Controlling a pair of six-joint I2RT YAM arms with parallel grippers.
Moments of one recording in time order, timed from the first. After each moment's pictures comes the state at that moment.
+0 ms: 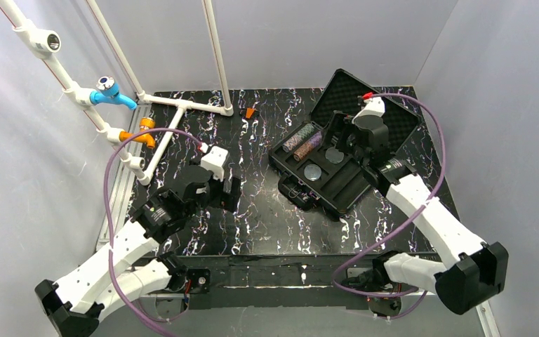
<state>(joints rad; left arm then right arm) -0.75 0.81 0.83 -0.60 -0.22 -0.19 0.48 1.16 1.02 -0.25 0.25 0.44</state>
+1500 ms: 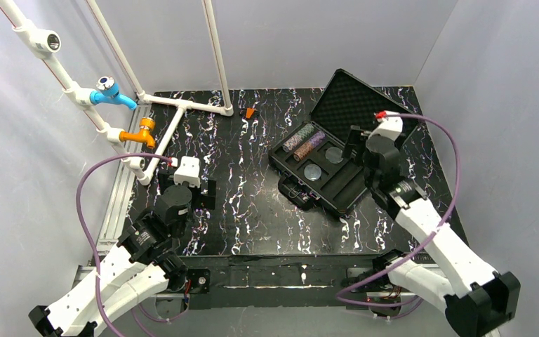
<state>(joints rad) -0.75 0.54 0.66 -0.54 -0.64 -0.12 0.48 0.89 0.77 -0.17 0.55 0.27</state>
